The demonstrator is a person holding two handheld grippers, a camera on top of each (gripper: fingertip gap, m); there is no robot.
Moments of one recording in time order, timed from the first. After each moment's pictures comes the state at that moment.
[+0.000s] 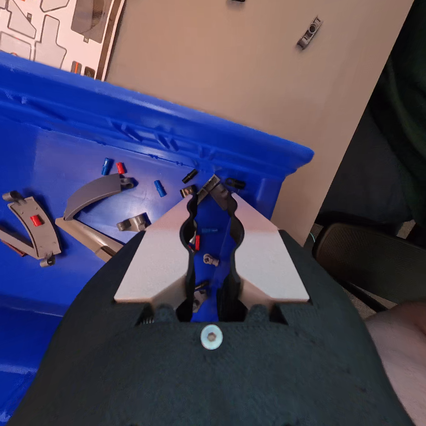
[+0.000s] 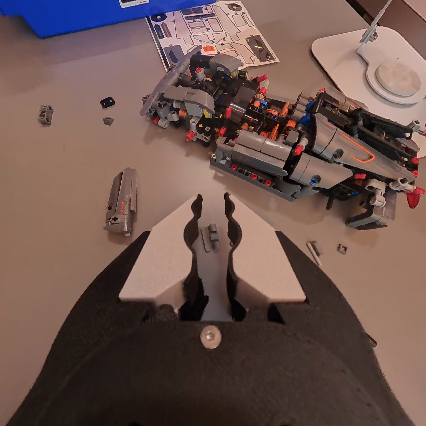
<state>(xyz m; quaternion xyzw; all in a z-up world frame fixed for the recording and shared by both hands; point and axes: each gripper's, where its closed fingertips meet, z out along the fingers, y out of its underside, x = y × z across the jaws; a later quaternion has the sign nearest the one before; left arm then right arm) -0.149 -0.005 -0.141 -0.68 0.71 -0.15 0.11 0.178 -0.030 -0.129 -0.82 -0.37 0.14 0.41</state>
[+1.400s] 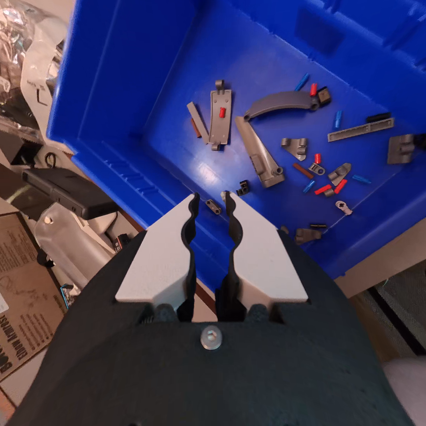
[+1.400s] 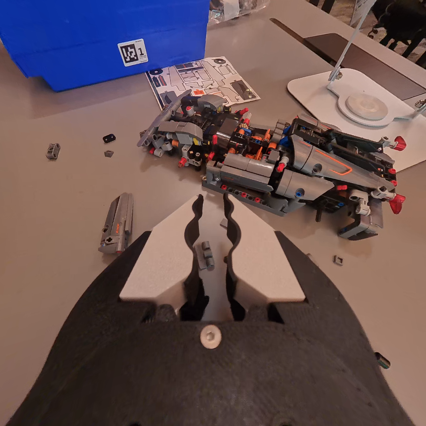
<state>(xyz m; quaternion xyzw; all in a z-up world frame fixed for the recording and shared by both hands) -0.241 0.117 -0.083 -0.78 0.58 0.05 0.23 0.178 -0.017 -0.115 -0.80 -0.33 0.17 0.47</state>
